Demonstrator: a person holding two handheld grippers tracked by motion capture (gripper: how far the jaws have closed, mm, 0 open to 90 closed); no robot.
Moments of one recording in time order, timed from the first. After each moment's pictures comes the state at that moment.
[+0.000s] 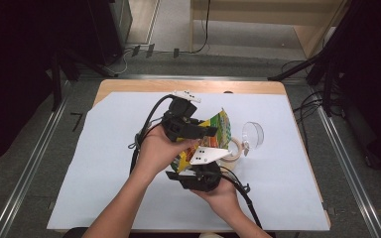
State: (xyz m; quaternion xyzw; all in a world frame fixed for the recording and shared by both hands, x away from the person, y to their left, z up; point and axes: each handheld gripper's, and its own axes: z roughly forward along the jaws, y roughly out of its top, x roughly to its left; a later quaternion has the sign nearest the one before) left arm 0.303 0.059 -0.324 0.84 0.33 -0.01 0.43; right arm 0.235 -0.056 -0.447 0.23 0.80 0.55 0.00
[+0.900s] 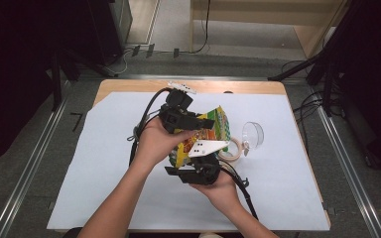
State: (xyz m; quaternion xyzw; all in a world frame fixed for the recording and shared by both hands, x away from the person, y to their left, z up) left arm 0.324 0.067 -0.326 0.83 0.35 -0.03 0.43; right arm 0.248 -0.053 -0.437 0.23 0.81 0.54 -0.01
